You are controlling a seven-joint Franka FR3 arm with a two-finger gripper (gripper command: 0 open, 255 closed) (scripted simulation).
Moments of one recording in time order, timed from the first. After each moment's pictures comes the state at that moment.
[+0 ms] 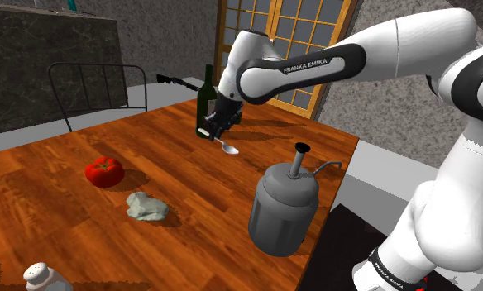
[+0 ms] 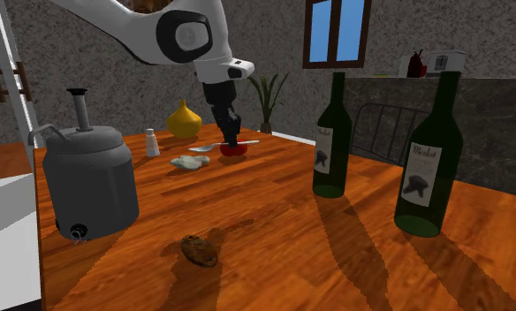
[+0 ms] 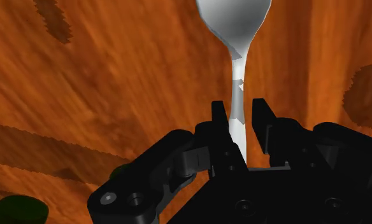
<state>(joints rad) 0.27 0.11 0.14 -1.90 0.03 2.26 0.33</state>
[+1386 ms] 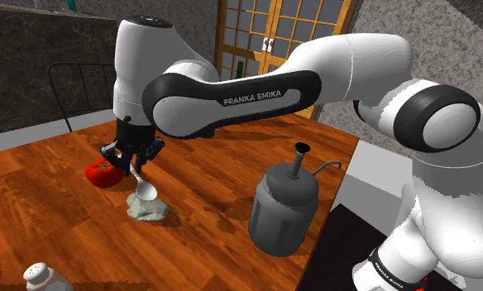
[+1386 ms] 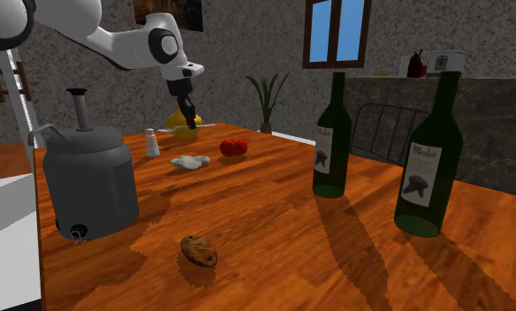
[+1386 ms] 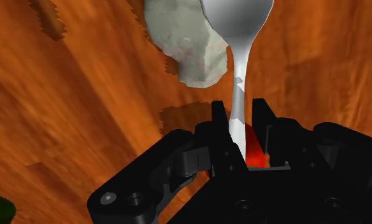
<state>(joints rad) 0.62 0.51 0.23 -1.33 -0.20 2.07 0.83</state>
